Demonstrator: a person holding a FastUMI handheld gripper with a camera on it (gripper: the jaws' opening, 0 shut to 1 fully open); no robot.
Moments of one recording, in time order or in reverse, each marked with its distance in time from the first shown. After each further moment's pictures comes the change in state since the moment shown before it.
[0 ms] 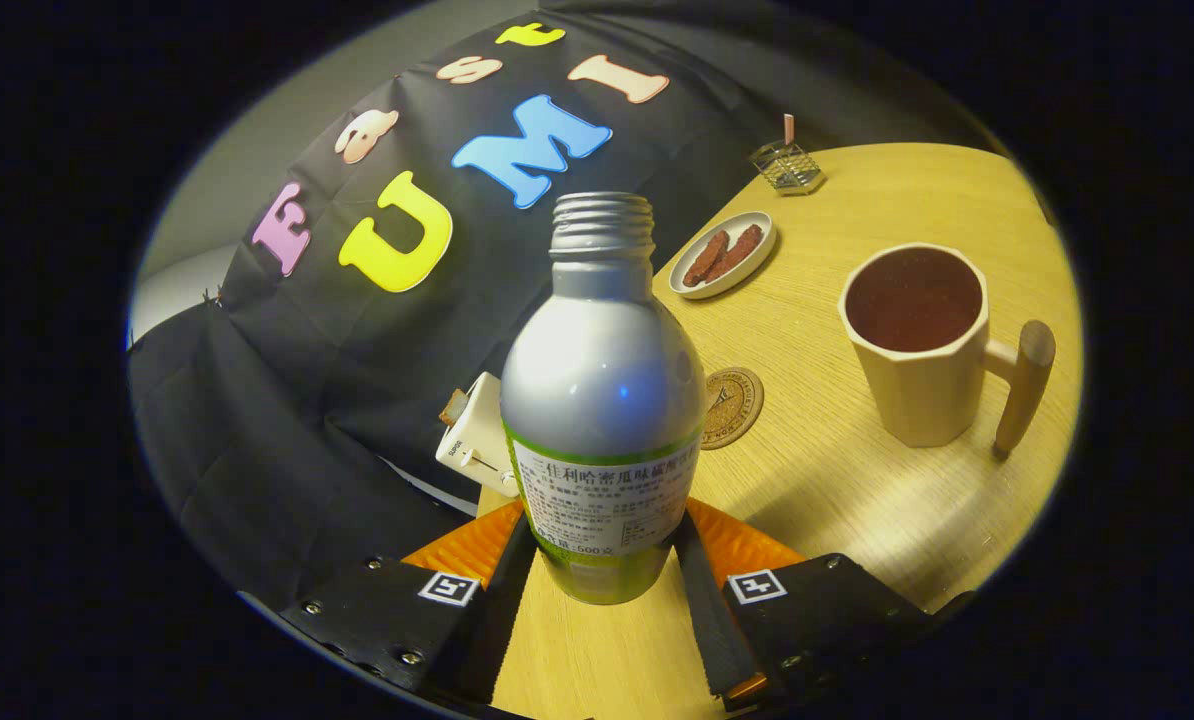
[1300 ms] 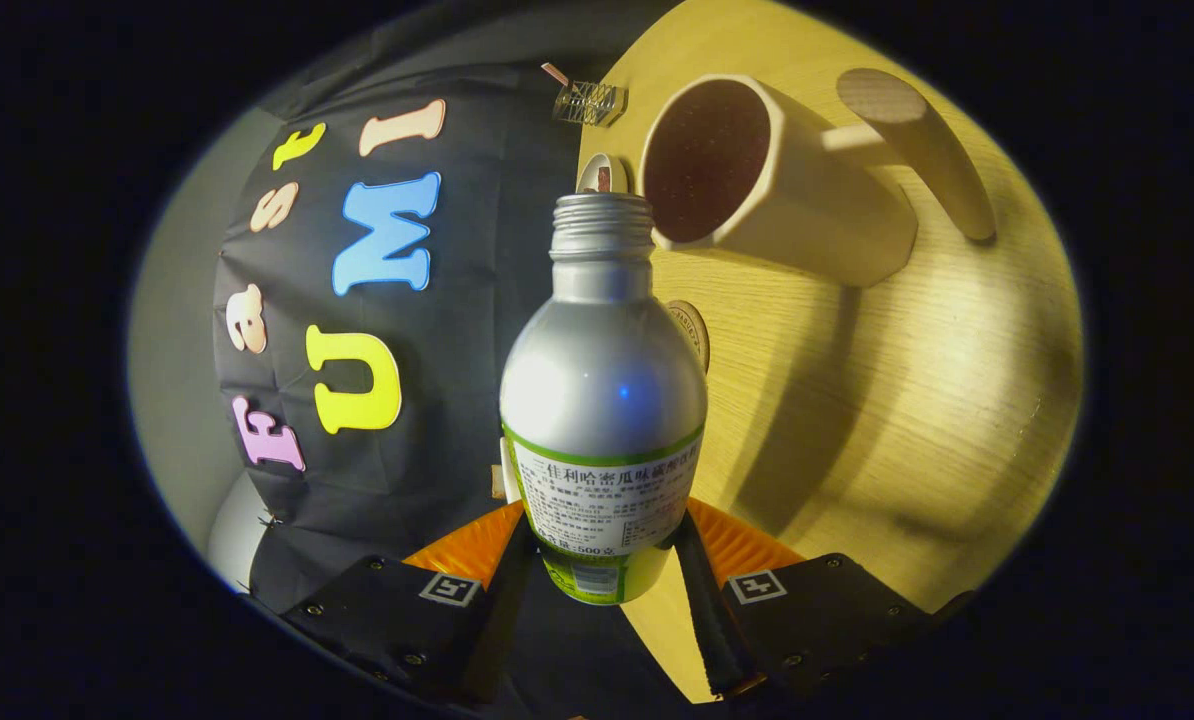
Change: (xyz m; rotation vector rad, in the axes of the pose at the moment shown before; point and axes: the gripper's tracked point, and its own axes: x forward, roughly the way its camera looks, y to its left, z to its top) arm 0.004 -0.004 0.010 0.640 0.049 0.074
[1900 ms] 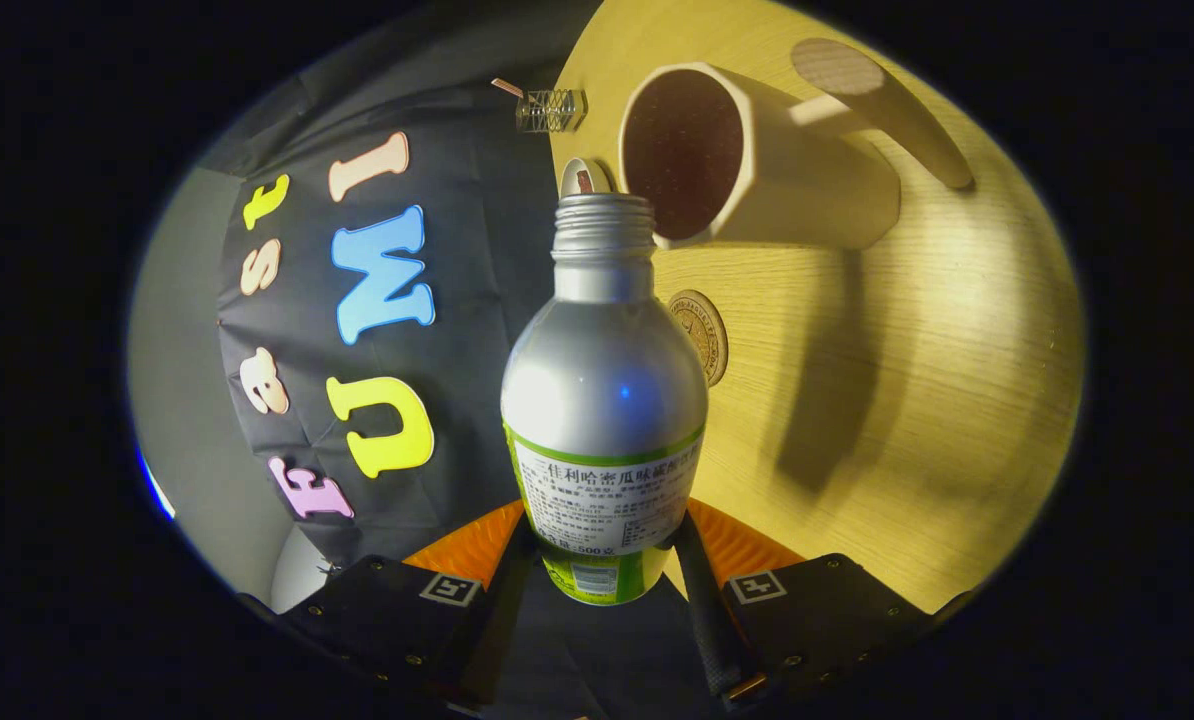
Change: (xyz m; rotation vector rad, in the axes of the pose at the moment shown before) arm 0.001 0.022 0.001 0.194 -0.001 0.061
